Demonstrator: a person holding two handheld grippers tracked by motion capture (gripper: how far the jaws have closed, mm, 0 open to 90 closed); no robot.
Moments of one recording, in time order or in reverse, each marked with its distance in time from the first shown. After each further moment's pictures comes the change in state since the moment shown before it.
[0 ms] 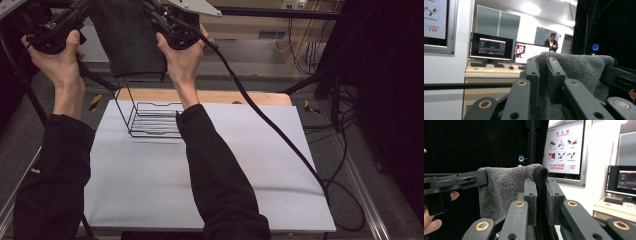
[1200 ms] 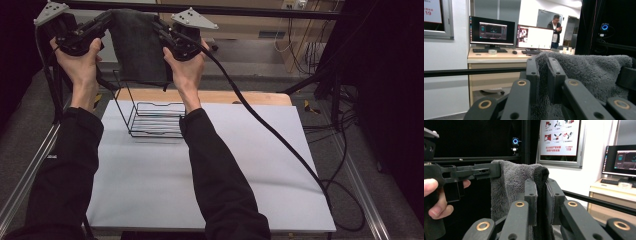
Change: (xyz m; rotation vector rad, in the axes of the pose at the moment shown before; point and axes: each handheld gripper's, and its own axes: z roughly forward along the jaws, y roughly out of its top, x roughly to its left) left arm 0.024 -0.042 0.041 0.131 0.006 0.040; right arm -0.019 -0.047 0.009 0.114 -0.028 0.032
